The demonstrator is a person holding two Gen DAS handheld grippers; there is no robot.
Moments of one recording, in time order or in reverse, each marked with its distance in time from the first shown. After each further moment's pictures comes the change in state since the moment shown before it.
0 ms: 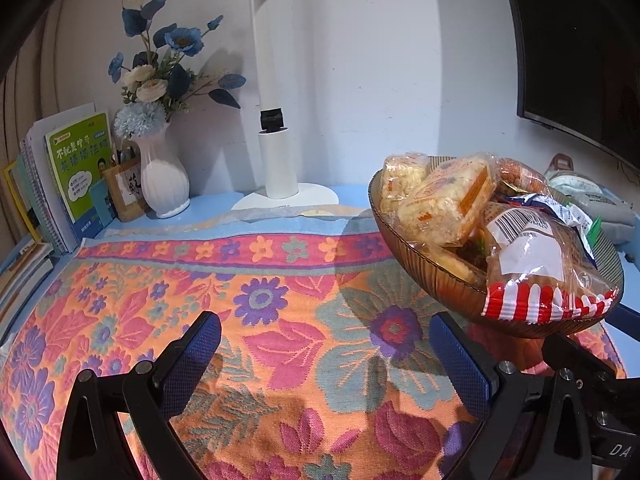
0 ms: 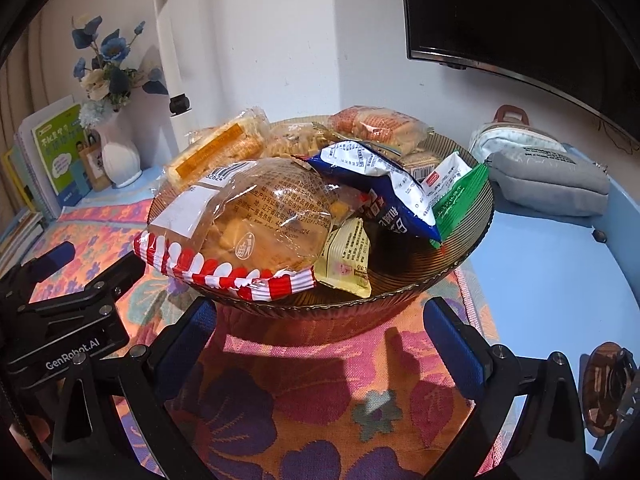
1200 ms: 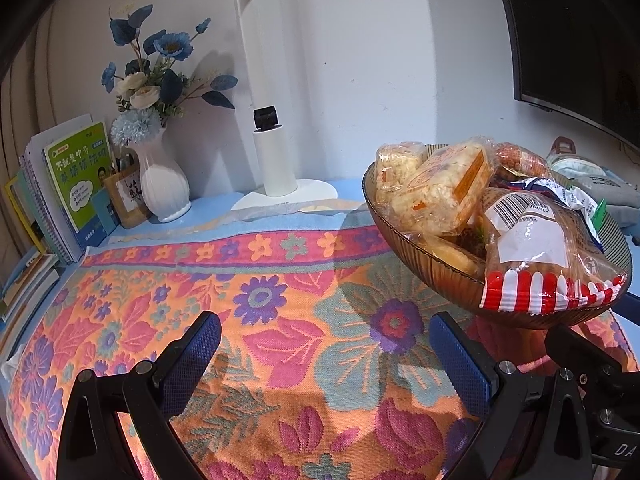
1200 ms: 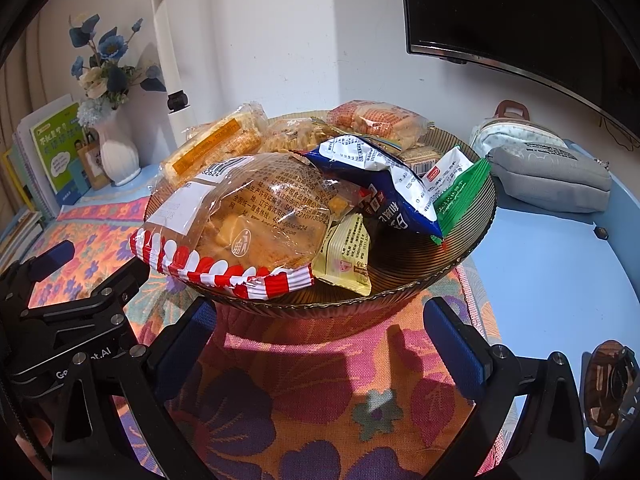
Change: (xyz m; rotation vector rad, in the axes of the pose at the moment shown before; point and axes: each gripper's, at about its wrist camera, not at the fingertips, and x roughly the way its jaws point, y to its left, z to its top) left arm 0.002 -0.009 0.000 0.051 0.018 0.032; right arm 0.003 -0.001 0.001 0.001 0.017 0.002
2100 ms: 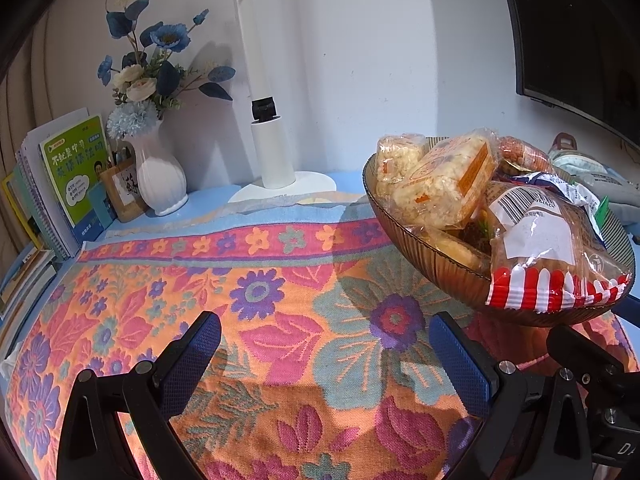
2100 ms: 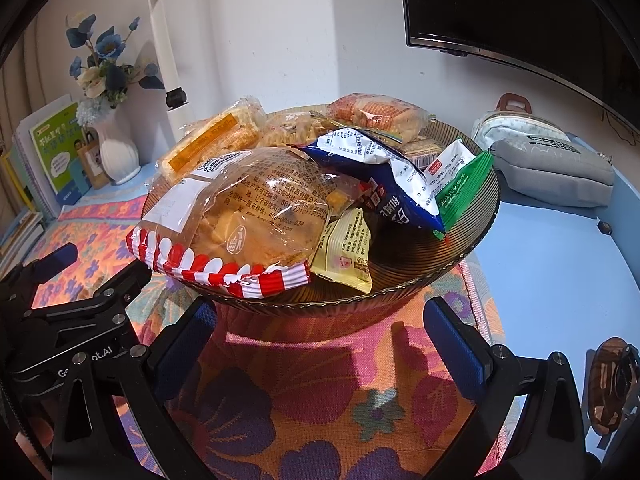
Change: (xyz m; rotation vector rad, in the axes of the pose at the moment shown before) left arm 0.005 0.002 -0.001 -0.007 0.025 -0.009; right arm 0.004 -0.002 -0.001 0.005 0.012 0.012
